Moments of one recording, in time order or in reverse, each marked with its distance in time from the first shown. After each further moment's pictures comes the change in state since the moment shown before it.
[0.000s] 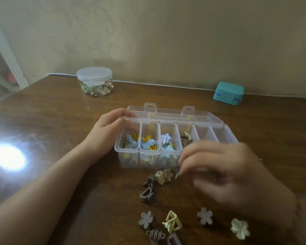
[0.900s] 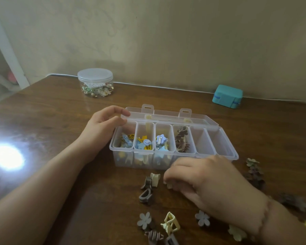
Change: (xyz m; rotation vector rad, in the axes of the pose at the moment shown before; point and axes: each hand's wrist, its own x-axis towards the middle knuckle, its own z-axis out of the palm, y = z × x) left_hand 0.003 0.001 -0.008 -0.036 0.137 -0.082; right_hand 0.006 -0.004 0.021 -0.264 -0.276 0.102
